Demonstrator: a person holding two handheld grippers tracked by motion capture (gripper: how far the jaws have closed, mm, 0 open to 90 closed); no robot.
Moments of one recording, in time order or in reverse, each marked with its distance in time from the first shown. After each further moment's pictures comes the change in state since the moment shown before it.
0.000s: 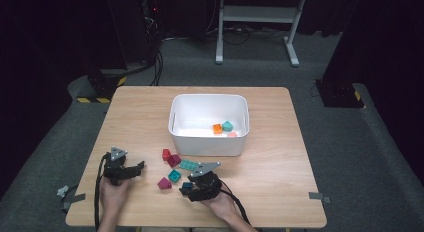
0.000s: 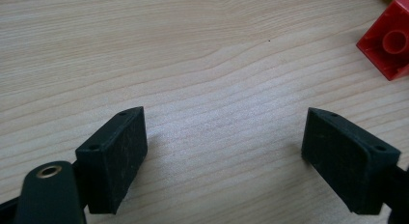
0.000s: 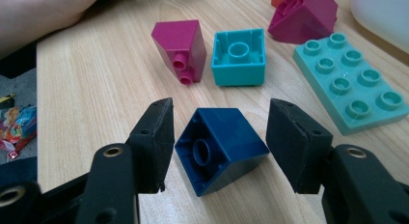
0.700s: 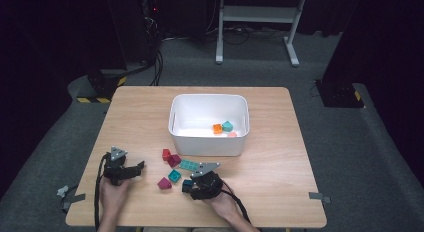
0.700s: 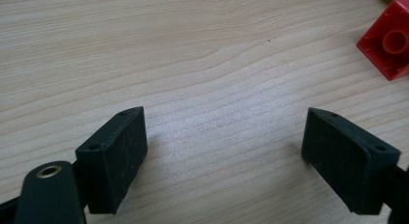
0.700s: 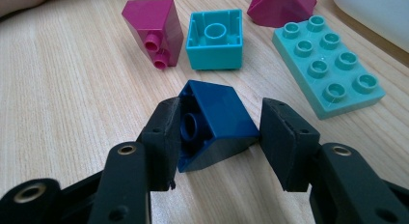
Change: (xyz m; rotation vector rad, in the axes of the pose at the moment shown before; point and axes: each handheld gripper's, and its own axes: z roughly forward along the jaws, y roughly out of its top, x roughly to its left) left arm 0.000 0.000 0.000 0.000 0.000 0.000; right arm -0.004 -0.005 0.003 0.037 -0.065 -0.017
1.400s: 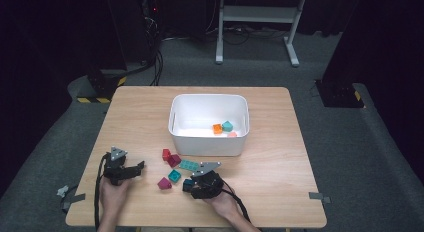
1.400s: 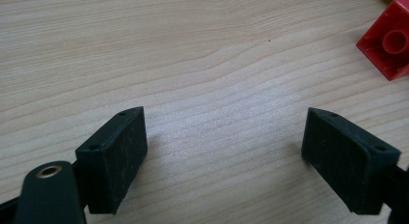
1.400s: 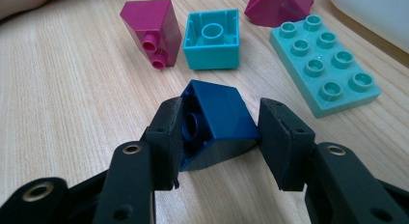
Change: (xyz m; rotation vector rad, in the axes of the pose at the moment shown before) left arm 0.000 0.000 0.000 0.000 0.000 0.000; right arm -0.002 -0.001 -0.001 -0.004 0.004 0.005
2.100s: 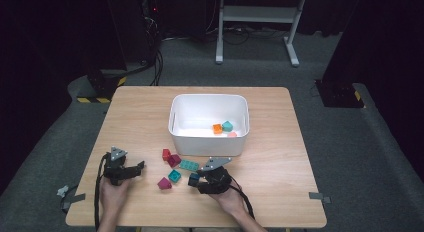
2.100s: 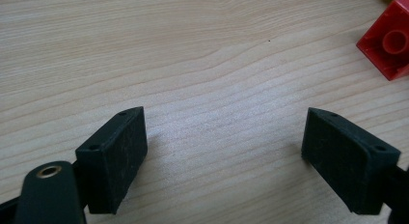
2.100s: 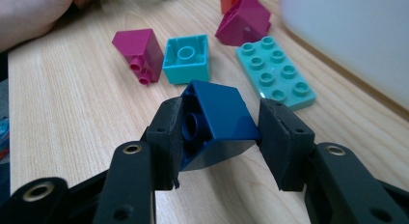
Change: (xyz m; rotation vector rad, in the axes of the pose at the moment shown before) left arm 0.000 0.000 0.000 0.000 0.000 0.000; right arm -0.014 0.002 -0.026 -0.056 -0.014 0.041
